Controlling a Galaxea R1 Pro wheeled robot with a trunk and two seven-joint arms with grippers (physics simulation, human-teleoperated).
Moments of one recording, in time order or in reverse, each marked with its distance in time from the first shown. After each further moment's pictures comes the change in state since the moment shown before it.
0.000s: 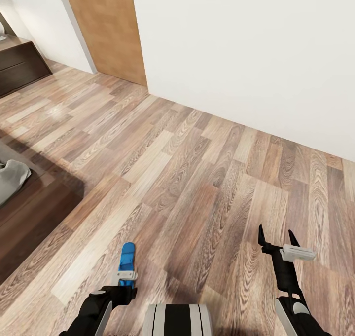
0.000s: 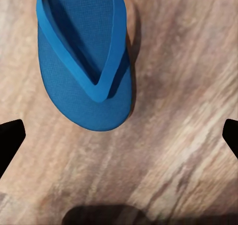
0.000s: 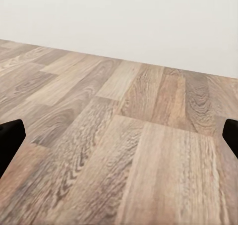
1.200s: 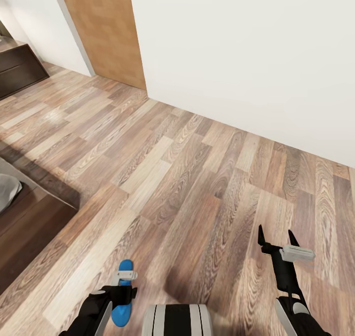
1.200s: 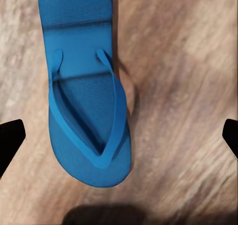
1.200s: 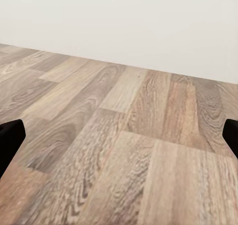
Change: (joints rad) left arm 0.000 0.000 0.000 -0.001 0.000 -0.001 0.000; right arm 0.000 0.000 0.002 0.000 0.001 -0.002 0.001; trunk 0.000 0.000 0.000
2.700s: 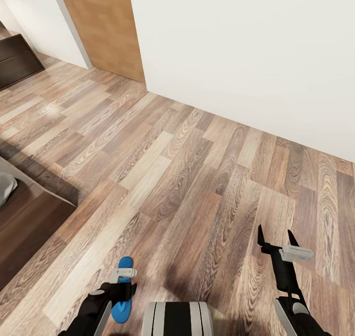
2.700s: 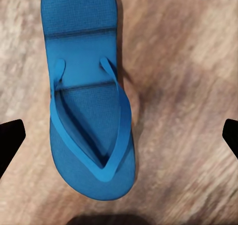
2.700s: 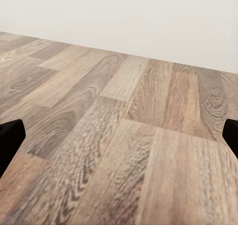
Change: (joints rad) left arm 0.000 0.003 0.003 -0.002 0.000 -0.056 0.002; right arm 0.000 0.000 0.003 0.002 0.001 0.000 0.000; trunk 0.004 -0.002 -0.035
